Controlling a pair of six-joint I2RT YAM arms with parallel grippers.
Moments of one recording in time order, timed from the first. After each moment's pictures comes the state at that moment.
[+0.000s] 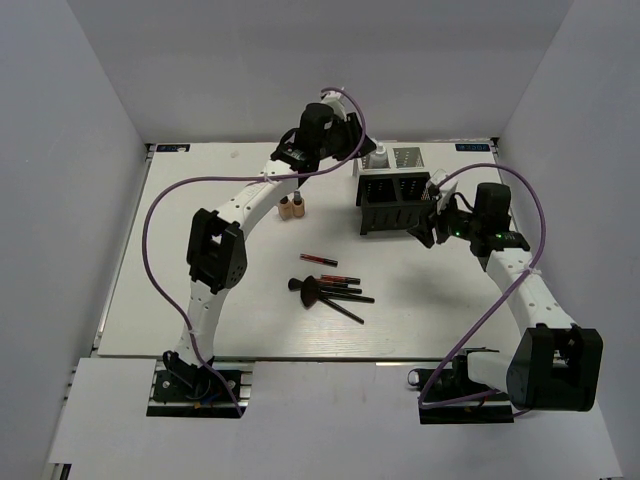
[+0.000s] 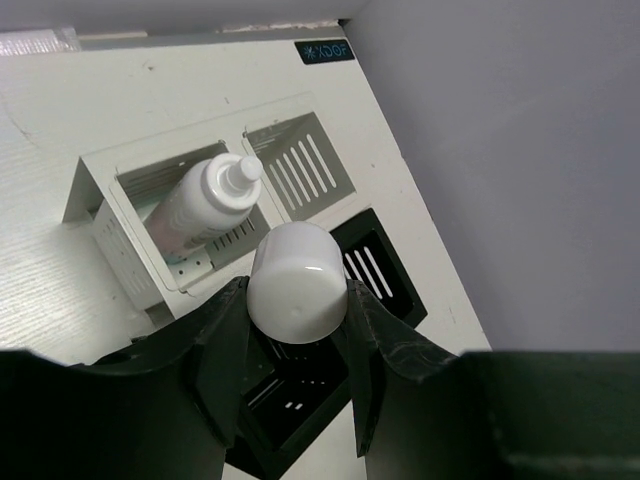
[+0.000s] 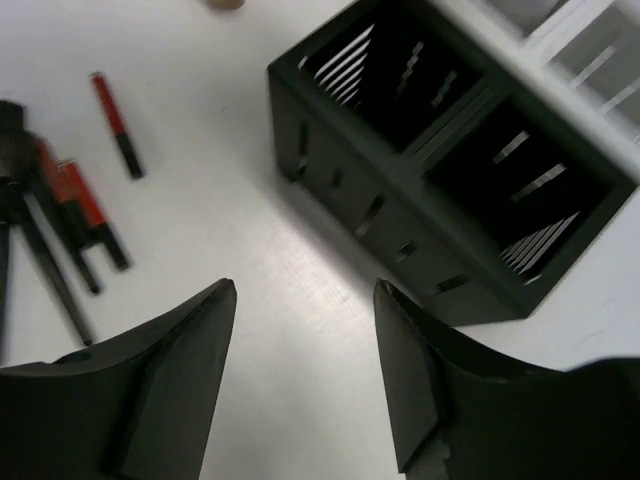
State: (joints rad) left arm -0.58 2.22 2.11 -0.16 0.22 -0.57; right arm 0.03 1.20 0.84 -0.25 -0.75 -0.47
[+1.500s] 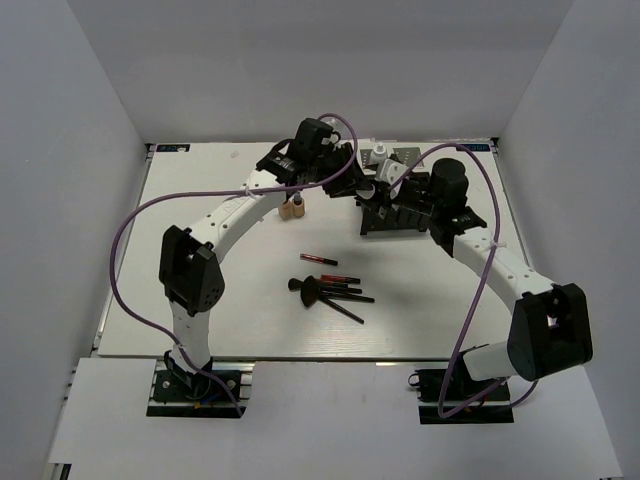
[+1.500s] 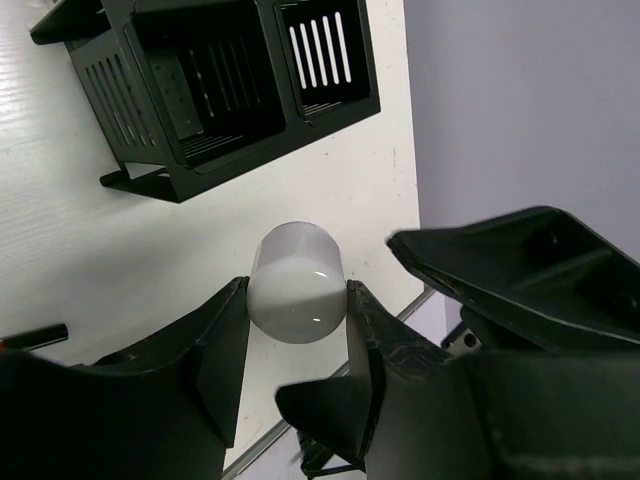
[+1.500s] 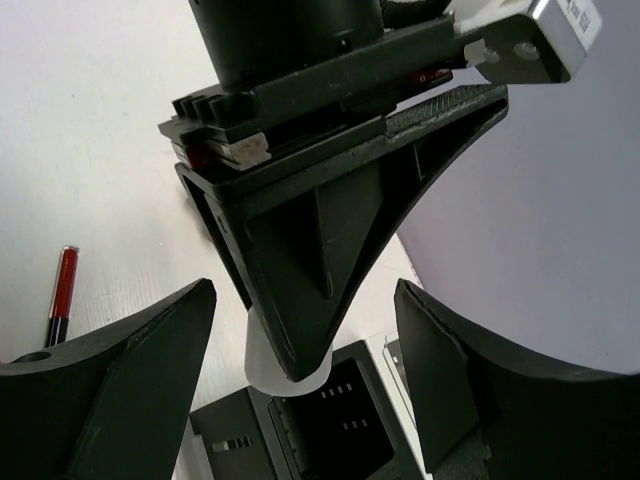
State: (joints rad) left arm -0.63 1.95 1.89 -0.54 0.32 -0.80; right arm 0.35 1.38 0.98 0.31 -0.79 -0.64
